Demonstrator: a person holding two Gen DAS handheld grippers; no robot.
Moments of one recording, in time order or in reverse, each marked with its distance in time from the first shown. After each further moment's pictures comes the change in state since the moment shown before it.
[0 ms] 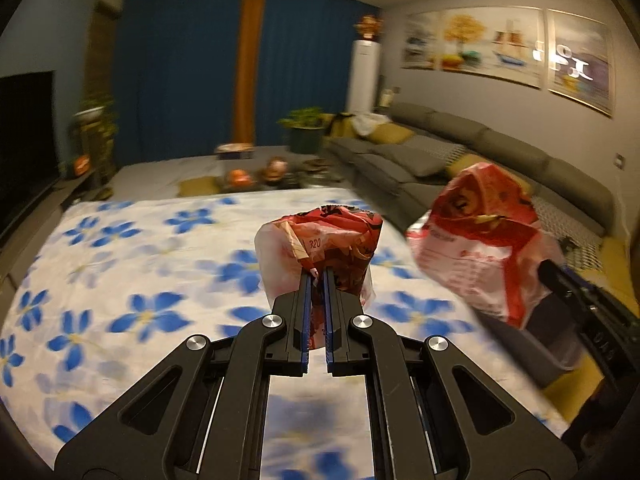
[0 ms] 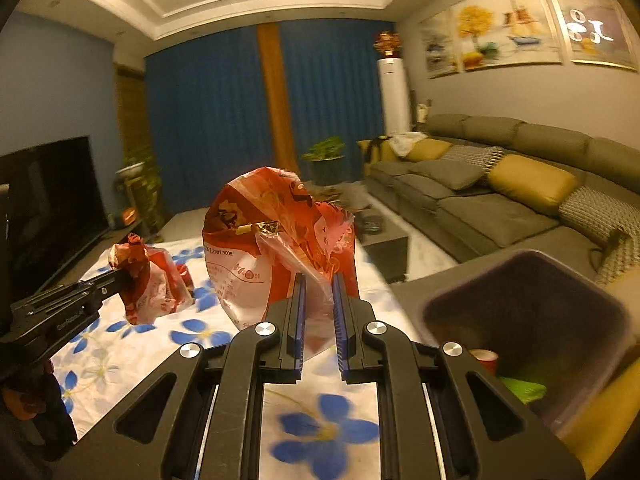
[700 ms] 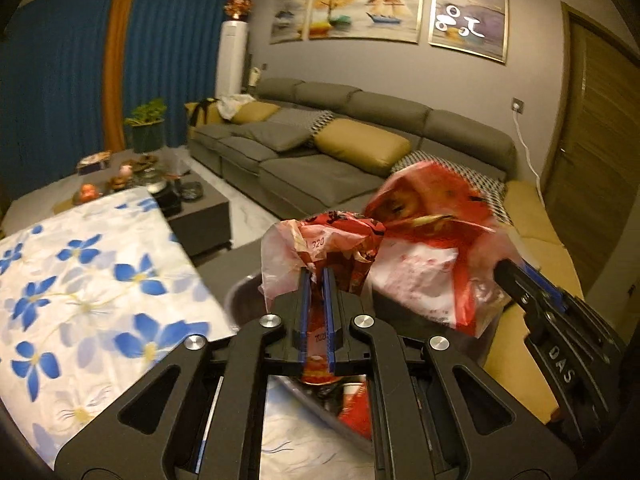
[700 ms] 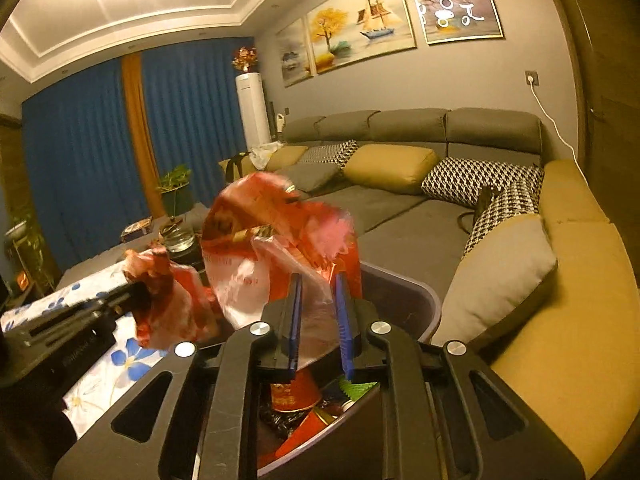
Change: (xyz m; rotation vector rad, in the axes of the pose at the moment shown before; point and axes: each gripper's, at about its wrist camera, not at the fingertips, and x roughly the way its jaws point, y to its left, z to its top) left arm 0.080 -0.226 -0.017 0.179 0.085 -0.407; right arm -0.037 -0.160 -0.021 0.192 -0.056 -0.395
